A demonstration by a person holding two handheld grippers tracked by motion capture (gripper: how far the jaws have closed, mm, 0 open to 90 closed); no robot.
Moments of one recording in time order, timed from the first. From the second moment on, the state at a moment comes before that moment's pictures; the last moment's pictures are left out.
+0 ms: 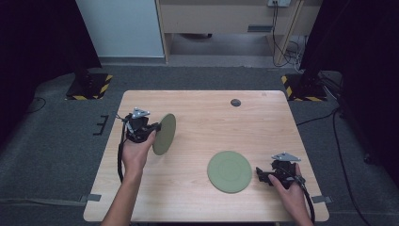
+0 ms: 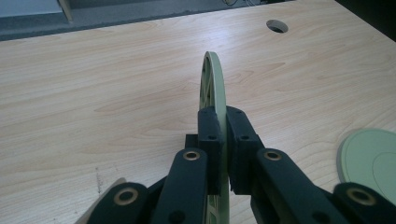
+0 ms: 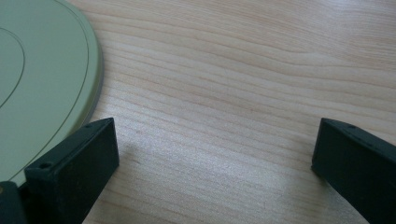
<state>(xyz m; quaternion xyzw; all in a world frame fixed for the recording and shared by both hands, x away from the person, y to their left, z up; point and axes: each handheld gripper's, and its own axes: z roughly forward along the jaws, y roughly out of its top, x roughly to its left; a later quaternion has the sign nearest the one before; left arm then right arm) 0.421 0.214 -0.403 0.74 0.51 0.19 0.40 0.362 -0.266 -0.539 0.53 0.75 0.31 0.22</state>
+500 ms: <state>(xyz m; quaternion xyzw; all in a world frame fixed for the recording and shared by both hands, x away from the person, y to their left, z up) 0.419 0.228 -0.406 0.73 0.52 0.20 0.40 0.362 -0.266 -0.539 0.53 0.75 0.31 0.22</state>
